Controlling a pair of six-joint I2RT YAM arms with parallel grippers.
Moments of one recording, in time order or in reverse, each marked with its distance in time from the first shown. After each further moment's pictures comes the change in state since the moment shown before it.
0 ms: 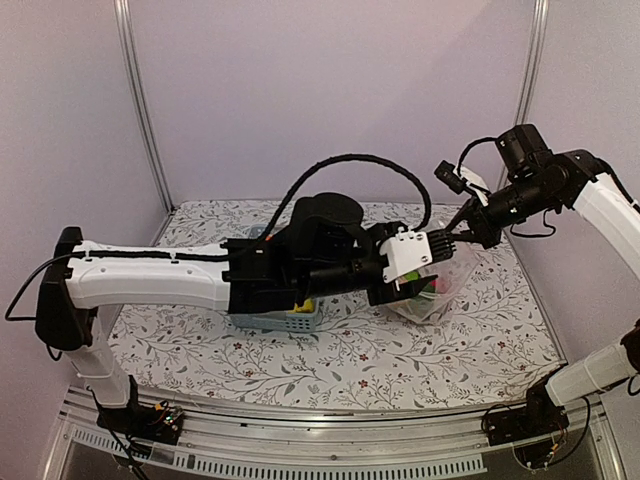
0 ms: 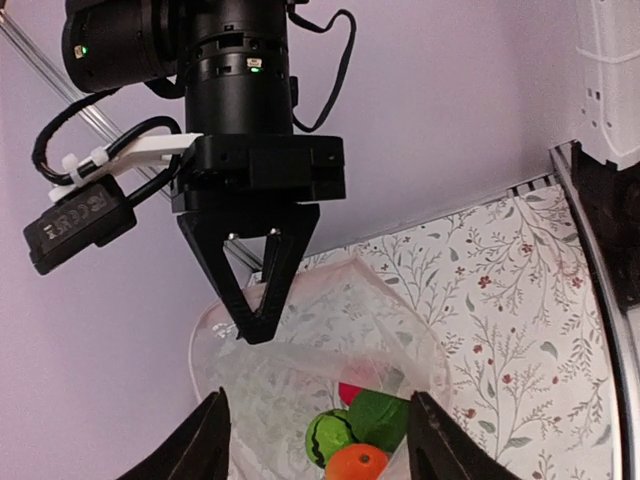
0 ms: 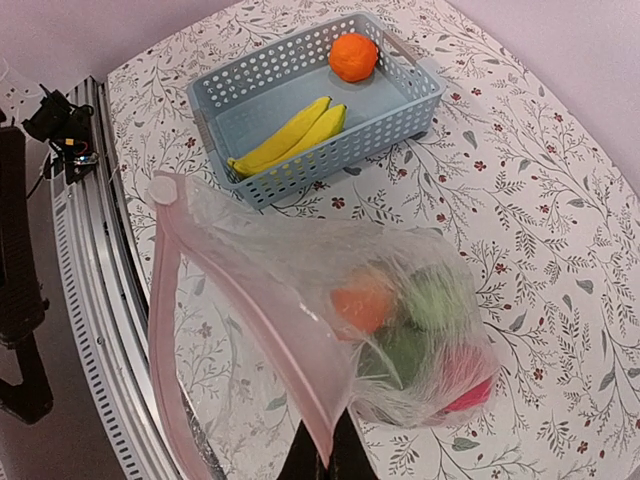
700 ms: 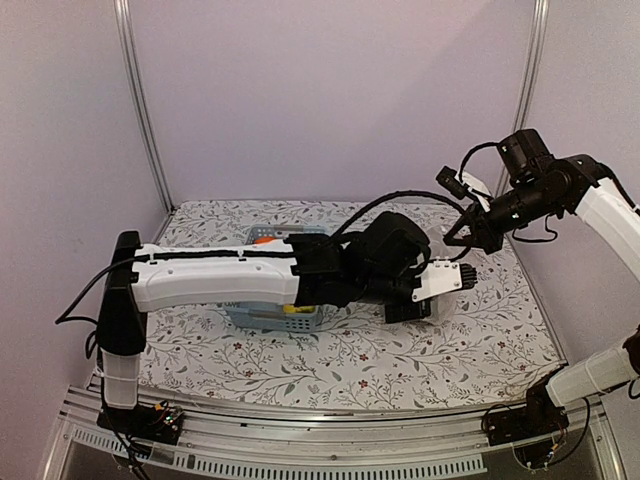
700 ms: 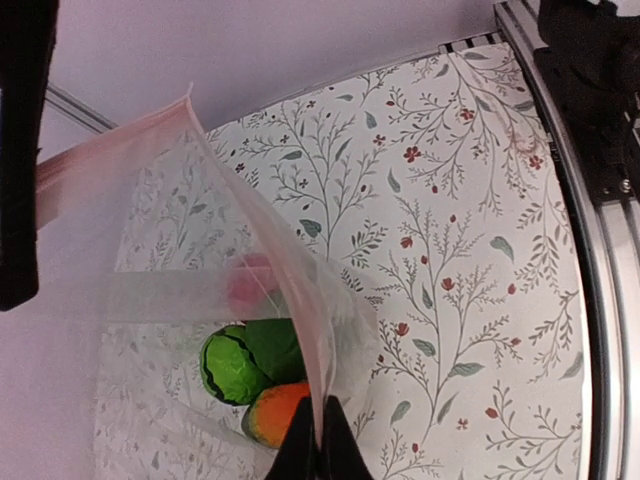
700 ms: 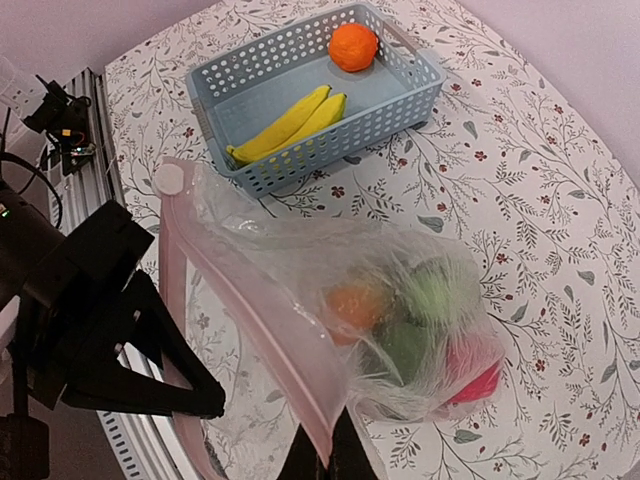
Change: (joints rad) left arm 0.000 0.303 0.380 -0.521 0.017 -0.087; right arm 0.000 -0.032 -0.049 0.002 0.008 -0.010
